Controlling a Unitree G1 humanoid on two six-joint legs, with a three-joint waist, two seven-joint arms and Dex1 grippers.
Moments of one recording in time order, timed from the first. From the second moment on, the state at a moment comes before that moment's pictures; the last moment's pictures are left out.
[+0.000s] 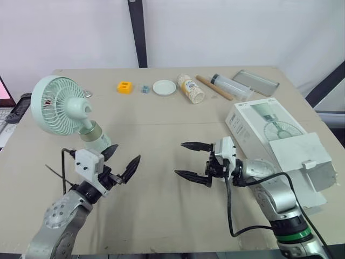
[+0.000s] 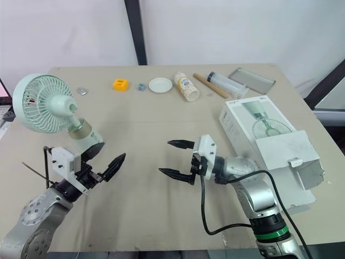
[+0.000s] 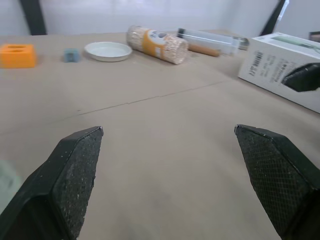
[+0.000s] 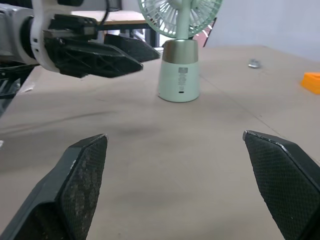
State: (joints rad) left arm 0.25 0.32 0.14 -0.69 -0.49 0.39 -0.36; right arm -0.25 -0.49 0.12 -0.19 0.43 0.14 1.03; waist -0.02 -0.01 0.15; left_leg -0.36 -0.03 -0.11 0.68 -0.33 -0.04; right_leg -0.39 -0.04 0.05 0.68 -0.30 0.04
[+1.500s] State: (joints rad) left arm 0.08 0.64 0.62 -0.43 -0.79 0.51 -0.36; right arm -0.33 -0.44 0.12 -0.10 0.40 0.08 1.04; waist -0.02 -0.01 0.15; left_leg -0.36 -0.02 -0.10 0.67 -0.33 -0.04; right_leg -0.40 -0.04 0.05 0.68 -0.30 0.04
